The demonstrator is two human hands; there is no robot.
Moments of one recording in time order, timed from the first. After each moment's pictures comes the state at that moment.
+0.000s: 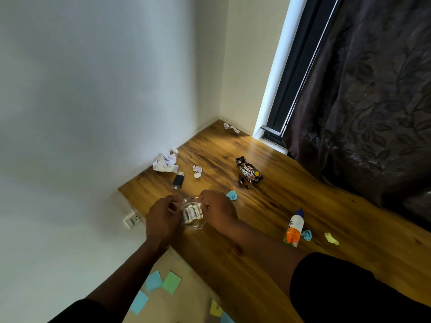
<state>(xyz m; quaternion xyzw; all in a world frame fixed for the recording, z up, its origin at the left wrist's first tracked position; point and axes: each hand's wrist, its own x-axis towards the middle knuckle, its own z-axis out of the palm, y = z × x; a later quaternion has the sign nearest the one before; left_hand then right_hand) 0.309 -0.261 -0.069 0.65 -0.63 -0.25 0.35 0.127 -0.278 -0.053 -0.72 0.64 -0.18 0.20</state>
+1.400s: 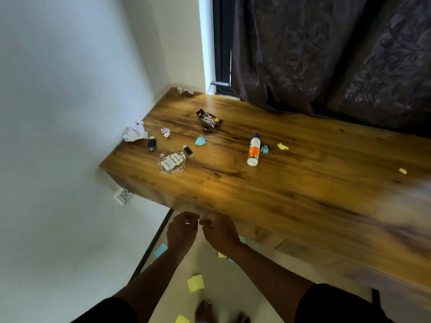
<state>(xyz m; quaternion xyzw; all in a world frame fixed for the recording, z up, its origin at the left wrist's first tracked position) 0.292 -0.062 -0.098 0.64 -0.59 -0.44 0.20 0.169 -0.013 -0.113 -0.51 0.74 -0.27 0.34</state>
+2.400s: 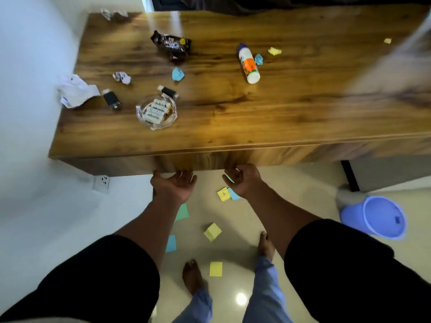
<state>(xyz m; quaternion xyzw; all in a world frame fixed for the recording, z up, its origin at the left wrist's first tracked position) 0.363 -0.194 -0.187 0.48 0.02 -0.85 0.20 0.214 -0.050 -0.210 0.30 0.49 -0.69 0.44</state>
